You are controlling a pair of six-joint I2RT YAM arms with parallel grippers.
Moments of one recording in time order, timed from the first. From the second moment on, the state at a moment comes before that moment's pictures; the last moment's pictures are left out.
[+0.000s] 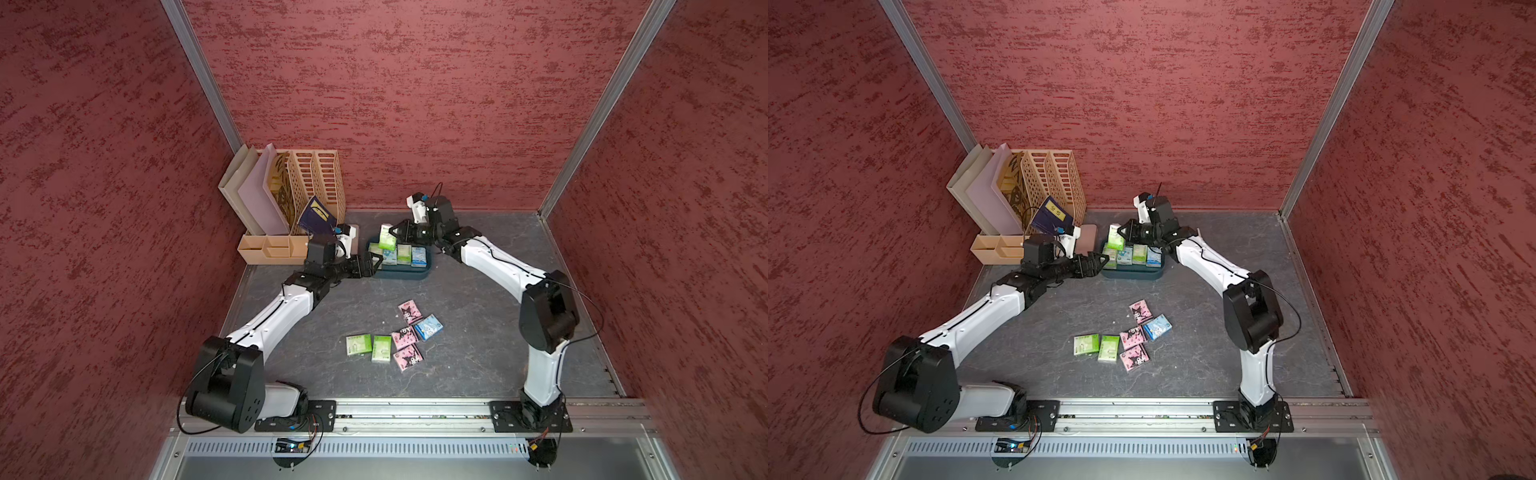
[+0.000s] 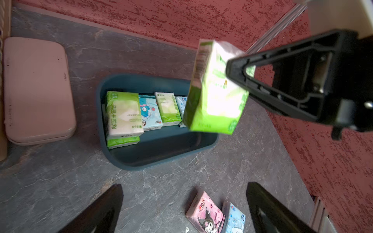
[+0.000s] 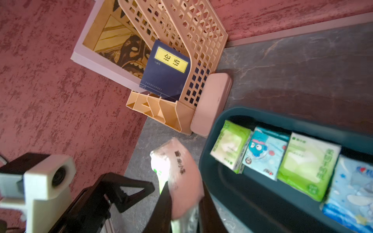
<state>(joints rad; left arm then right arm) -0.26 1.35 0.88 -0.08 0.42 -0.38 0.50 2.01 1.74 -0.24 -0.43 0.63</state>
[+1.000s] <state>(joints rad) -0.23 1.33 0.88 -0.14 0.44 -0.31 0.46 2.42 2.08 -0.47 -0.46 0.62</state>
